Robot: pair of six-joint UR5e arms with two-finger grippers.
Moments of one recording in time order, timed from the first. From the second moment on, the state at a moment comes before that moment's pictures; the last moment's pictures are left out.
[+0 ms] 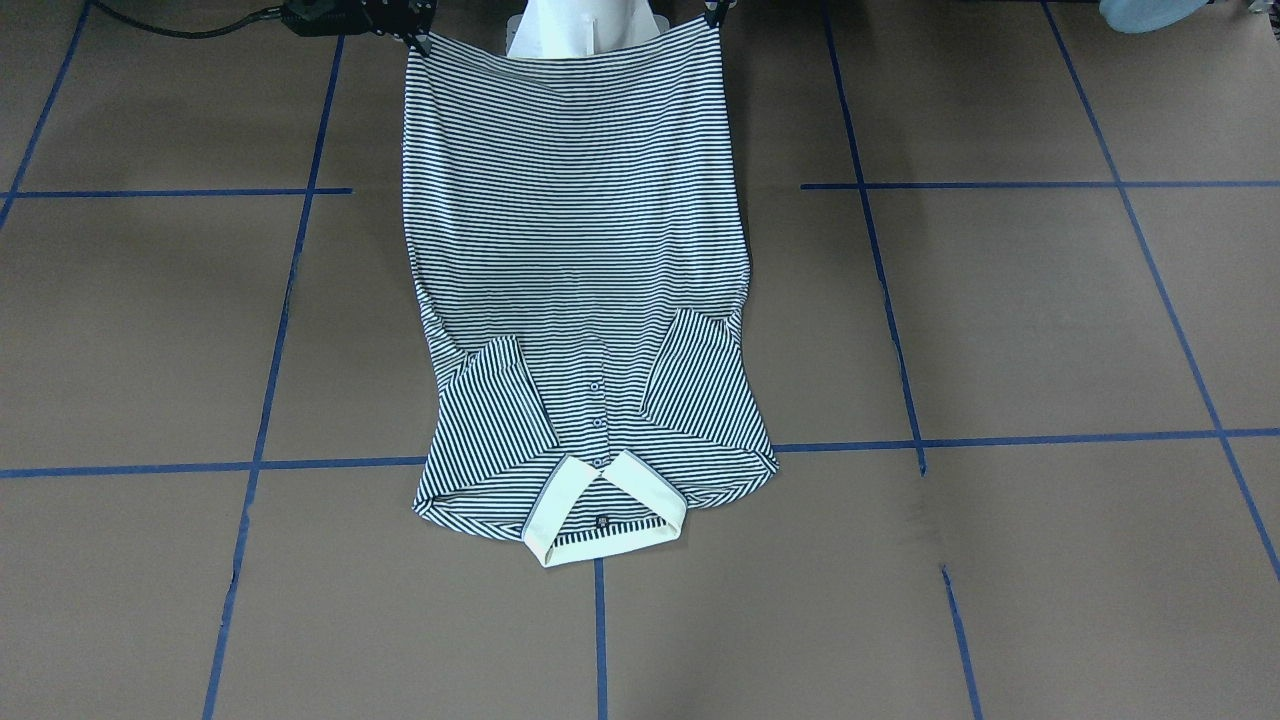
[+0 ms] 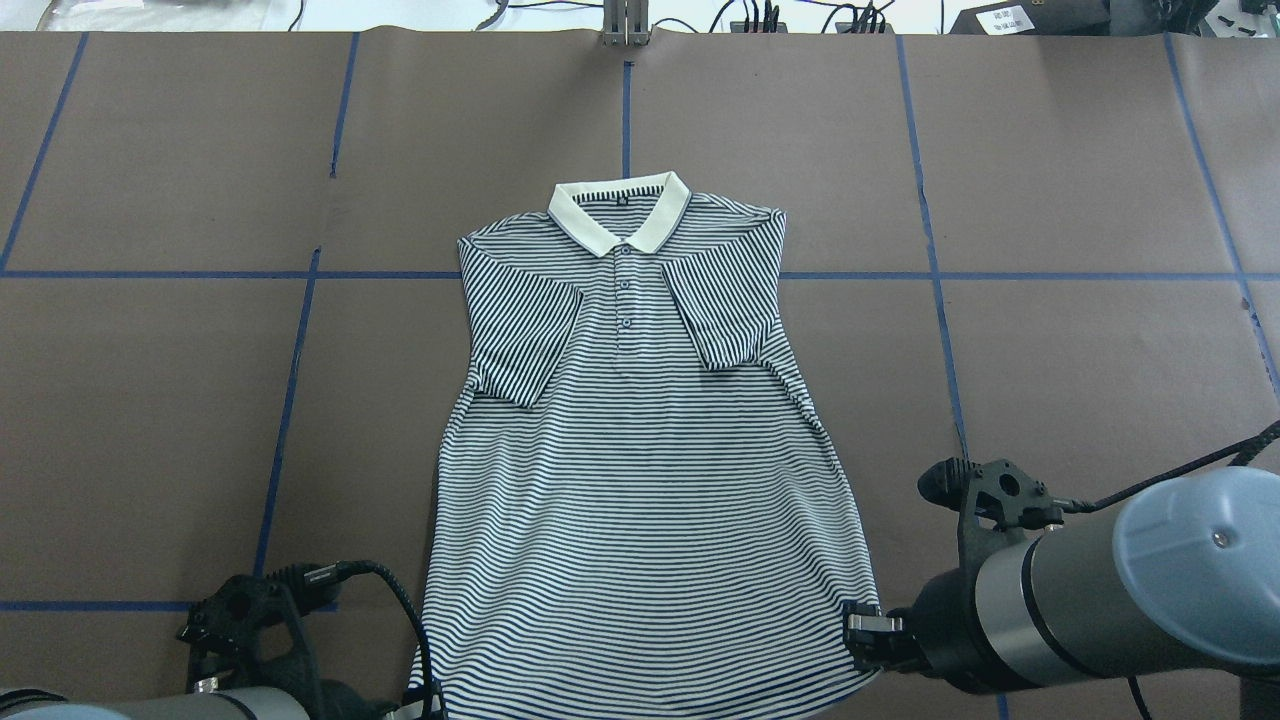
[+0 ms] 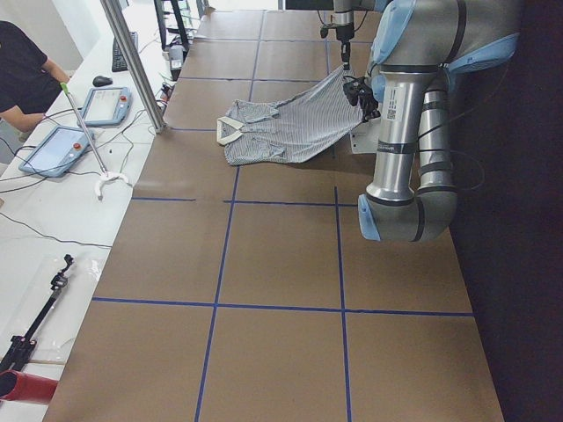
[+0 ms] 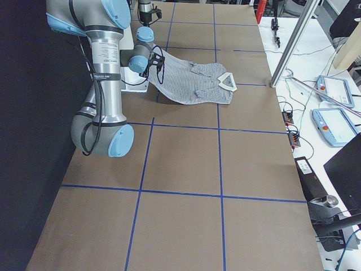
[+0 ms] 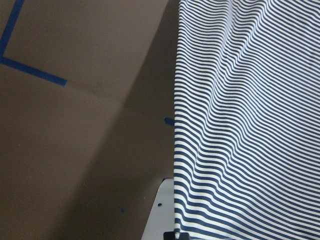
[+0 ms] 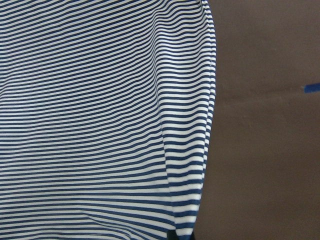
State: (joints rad) left arm 0.04 -1.86 -2.53 -1.28 -1.56 -1.93; right arm 0.23 -1.51 2.46 -1.51 1.95 1.66
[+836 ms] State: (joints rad) left arm -0.28 -1.92 -2.39 -1.31 -1.57 -1.61; right arm 0.56 -1.33 2.20 -1.50 1.93 1.20
